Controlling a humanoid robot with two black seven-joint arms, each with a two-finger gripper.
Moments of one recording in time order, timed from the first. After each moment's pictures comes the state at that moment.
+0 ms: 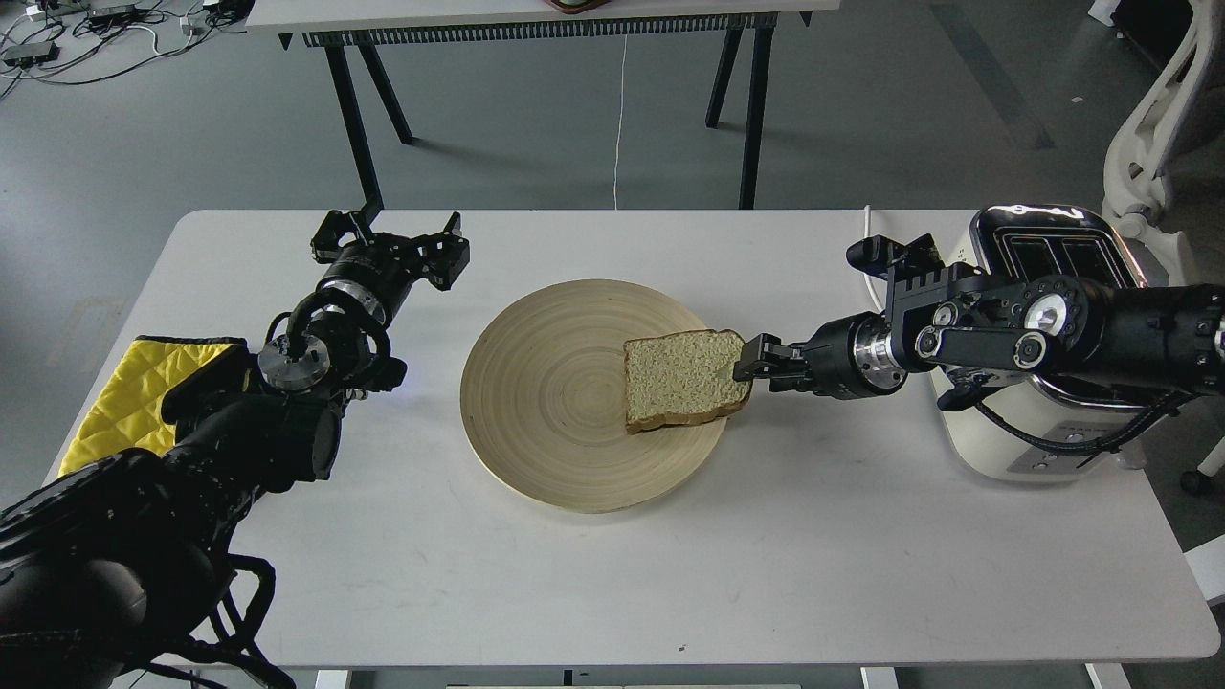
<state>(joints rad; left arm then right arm) -0.87 -0.01 -0.64 -0.16 -1.03 -0.49 0.15 1.42 -0.28 -0.78 0.97 -0.31 0.26 0.17</state>
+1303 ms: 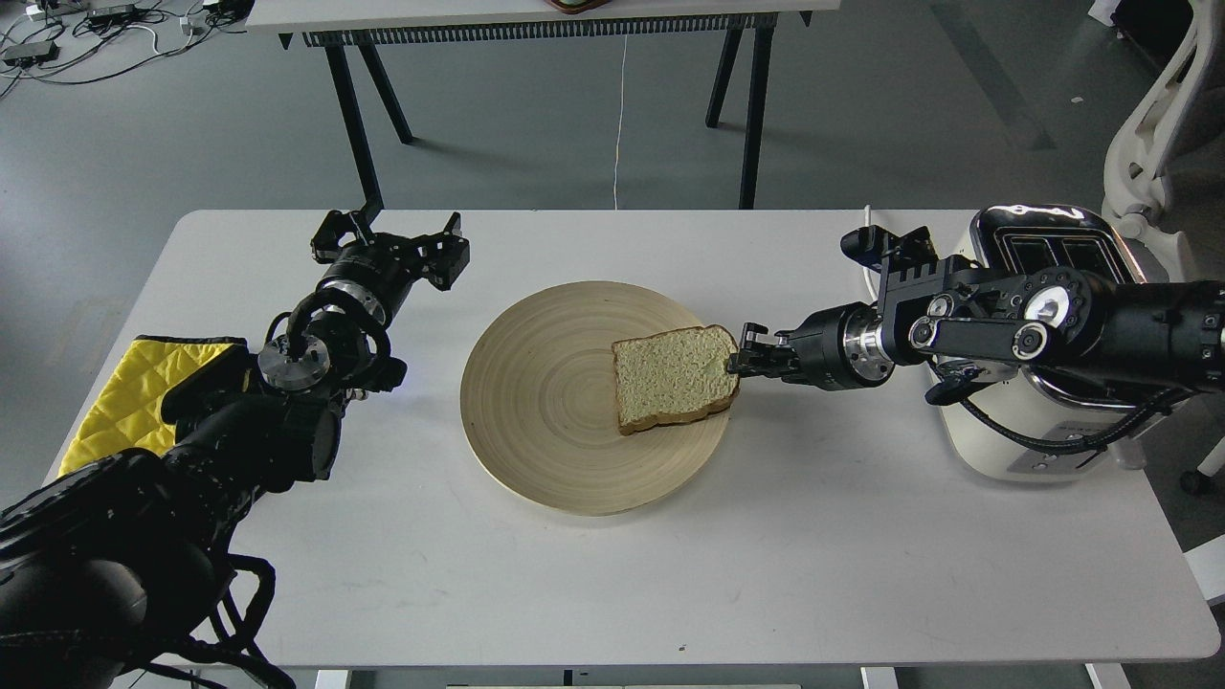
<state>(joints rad) -0.87 -0.01 -0.64 -0.16 -1.03 -0.49 0.15 1.42 -0.29 -0.72 0.99 -0.29 0.26 0.17</state>
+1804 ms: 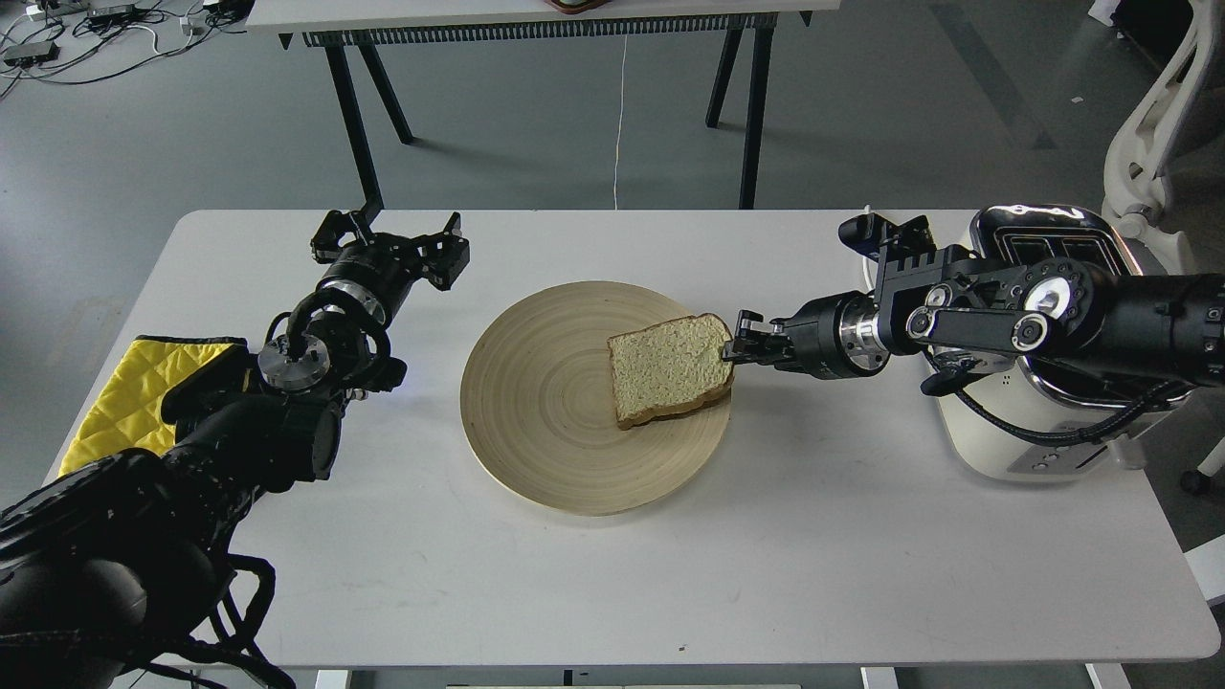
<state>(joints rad) -0.87 -0.01 -0.64 -0.16 -1.03 -0.49 0.15 1.44 -0.29 -0.70 0.99 -0.28 0.25 0.17</state>
